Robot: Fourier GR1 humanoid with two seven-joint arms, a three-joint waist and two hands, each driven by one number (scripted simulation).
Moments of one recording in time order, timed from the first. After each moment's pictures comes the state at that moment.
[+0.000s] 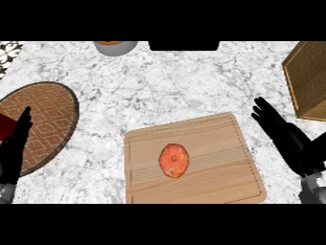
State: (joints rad) left arm -0.03 0.61 -0.26 -1.37 0.20 0.45 0.03; right arm -0.08 -0.40 0.16 -1.53 -0.36 0.10 0.12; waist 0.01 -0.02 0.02
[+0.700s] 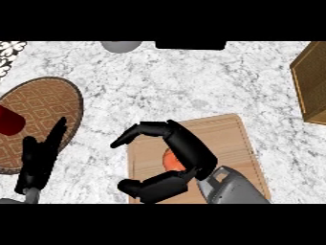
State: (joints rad) left arm -0.01 0.49 -0.31 -1.39 0.33 0.29 0.11; right arm -0.43 -0.05 0.59 -1.60 -0.12 0.00 0.00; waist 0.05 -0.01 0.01
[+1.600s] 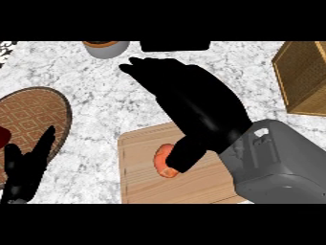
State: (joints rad) left arm 0.08 0.51 -0.25 -1.44 0.37 0.27 0.14; right arm -0.94 -0.34 0.59 -1.75 0.25 0.25 0.70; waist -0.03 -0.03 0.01
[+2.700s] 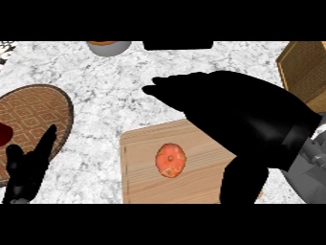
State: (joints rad) left arm 0.08 0.48 -0.23 -1.45 0.32 0.26 0.14; right arm -1.04 -0.53 0.54 -1.87 -0.25 0.57 0.98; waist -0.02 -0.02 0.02
